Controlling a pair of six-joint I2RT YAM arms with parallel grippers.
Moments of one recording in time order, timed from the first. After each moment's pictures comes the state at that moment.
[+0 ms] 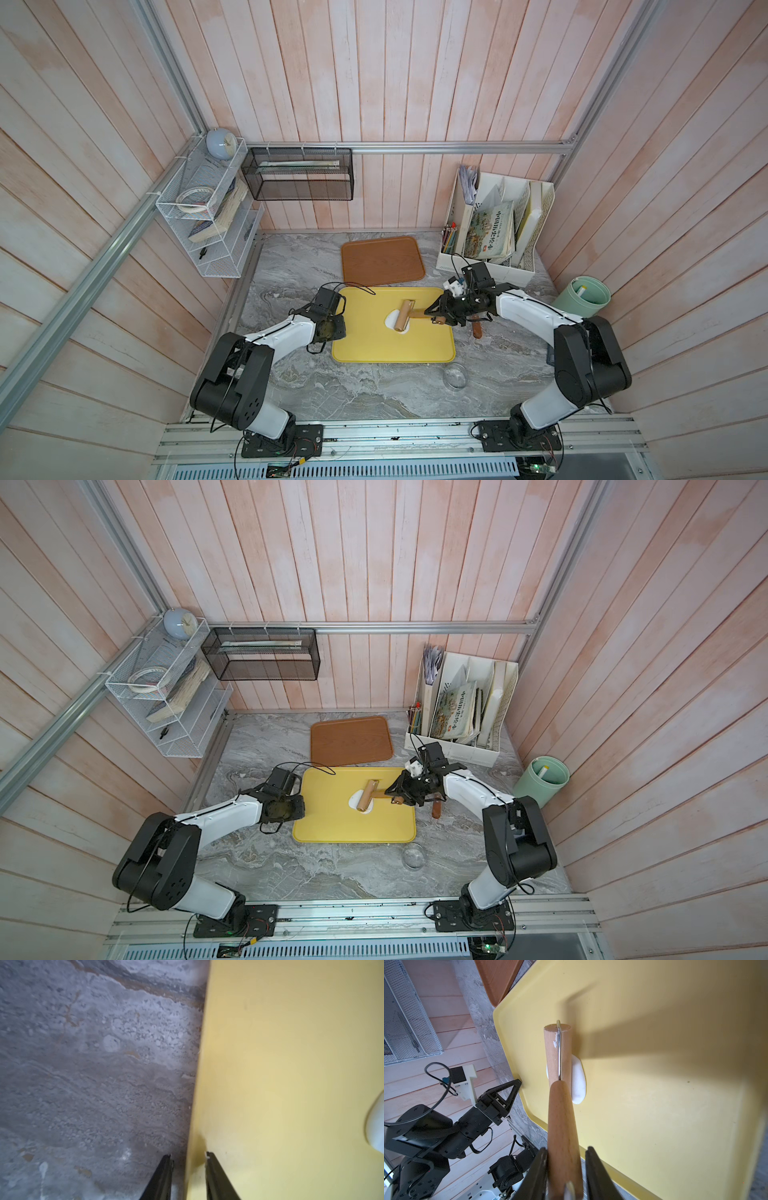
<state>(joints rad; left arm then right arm) -0.37 1.52 0.73 -0.37 -0.02 -0.47 0.33 1.60 0.97 -0.47 -0.69 0.75</state>
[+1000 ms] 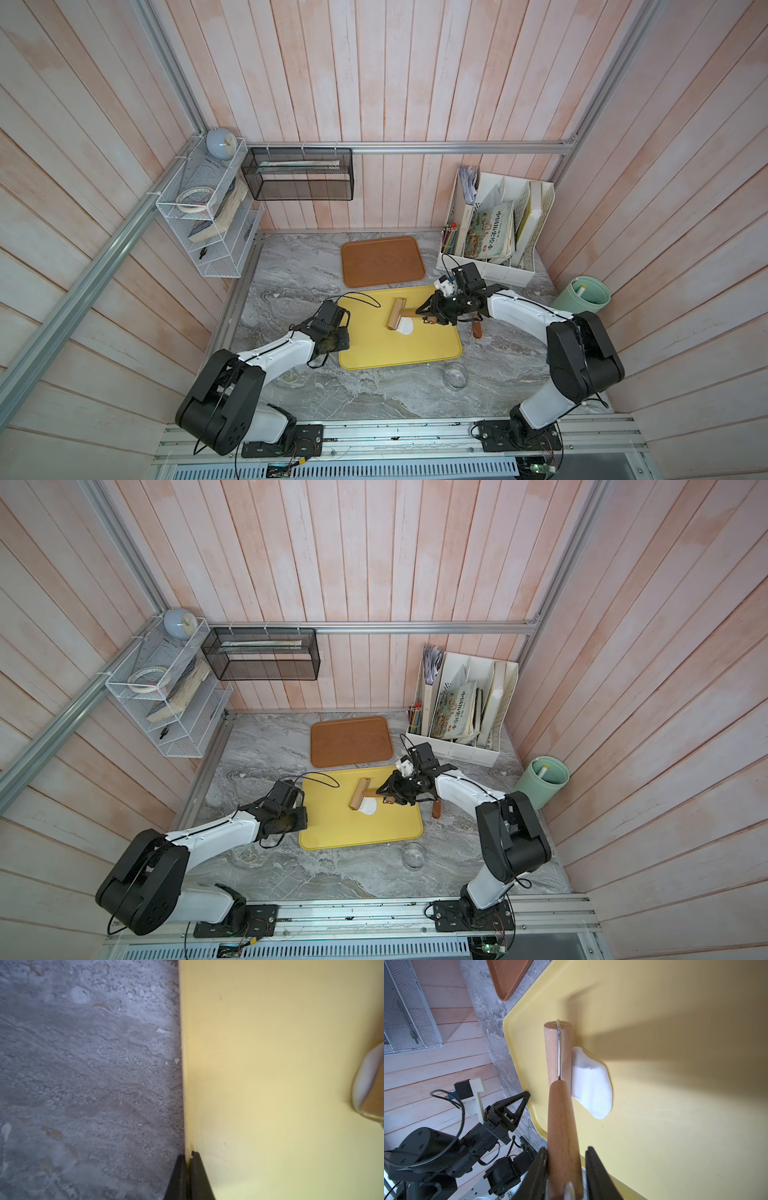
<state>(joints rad) -0.47 1.41 0.60 -0.29 -0.03 -0.53 0.38 1.63 0.96 -0.38 -0.68 0.78</state>
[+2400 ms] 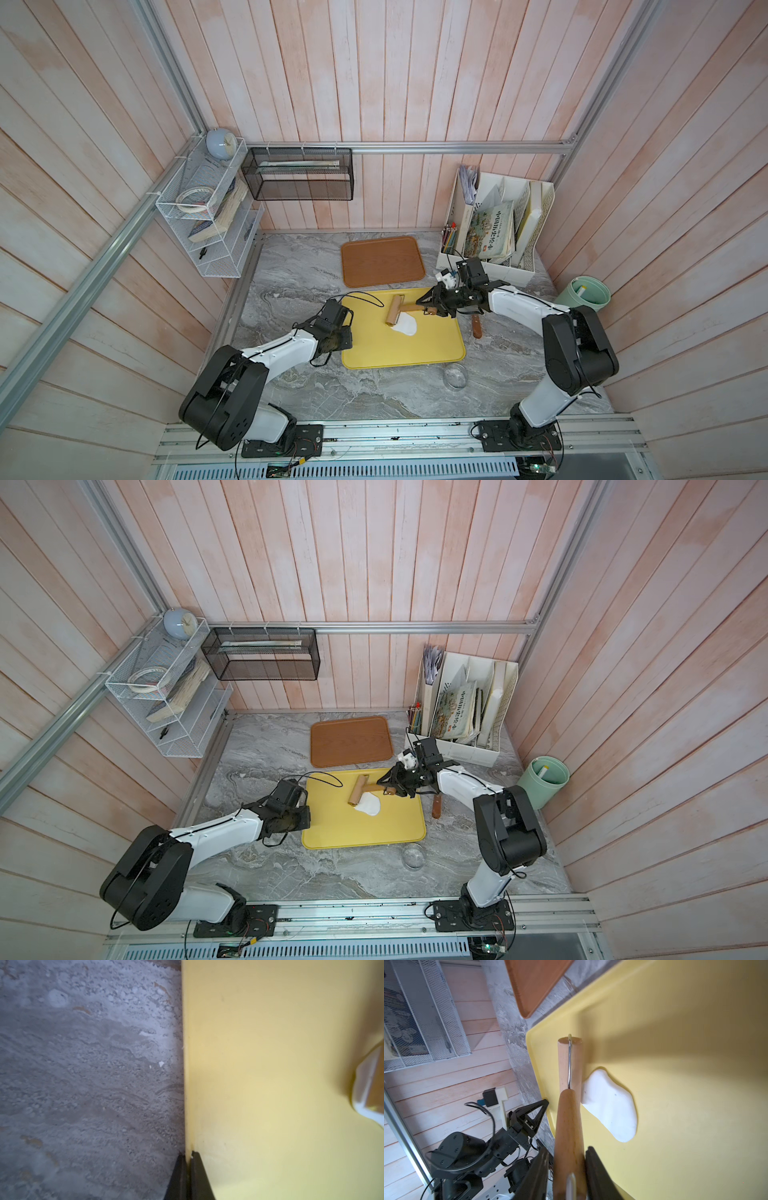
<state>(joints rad) -0.49 1.43 0.62 -0.29 -0.03 -0.54 0.35 1.68 1.06 -0.29 -0.77 0.83</state>
